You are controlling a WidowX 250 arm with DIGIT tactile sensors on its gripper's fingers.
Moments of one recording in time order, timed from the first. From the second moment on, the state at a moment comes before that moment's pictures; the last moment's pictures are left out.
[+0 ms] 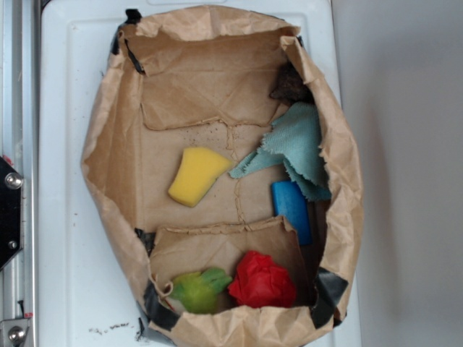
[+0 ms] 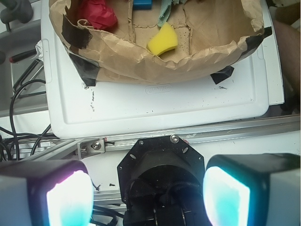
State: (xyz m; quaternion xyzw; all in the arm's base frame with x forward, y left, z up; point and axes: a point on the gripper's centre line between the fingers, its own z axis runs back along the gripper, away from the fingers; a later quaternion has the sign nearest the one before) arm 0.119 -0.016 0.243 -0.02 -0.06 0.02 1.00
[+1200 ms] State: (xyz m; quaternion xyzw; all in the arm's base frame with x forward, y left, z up) arm 0.243 0.008 0.183 -0.02 -0.10 0.08 0.99
